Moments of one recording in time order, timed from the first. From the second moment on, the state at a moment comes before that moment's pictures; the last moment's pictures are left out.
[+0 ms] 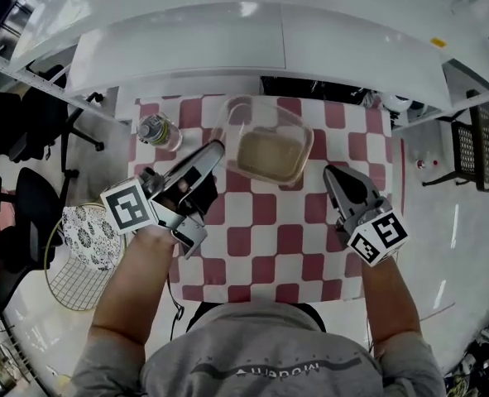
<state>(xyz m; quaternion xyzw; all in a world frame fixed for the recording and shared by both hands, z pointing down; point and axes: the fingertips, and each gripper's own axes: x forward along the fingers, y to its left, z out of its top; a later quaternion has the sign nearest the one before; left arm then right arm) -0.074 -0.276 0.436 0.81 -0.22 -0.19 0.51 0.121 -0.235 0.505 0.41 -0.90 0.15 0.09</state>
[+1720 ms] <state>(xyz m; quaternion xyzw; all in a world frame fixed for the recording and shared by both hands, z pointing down) -0.123 -0.231 0.172 0.90 -0.13 -0.23 0.34 0.093 -0.215 0.273 0.50 -0.86 0.06 0.02</state>
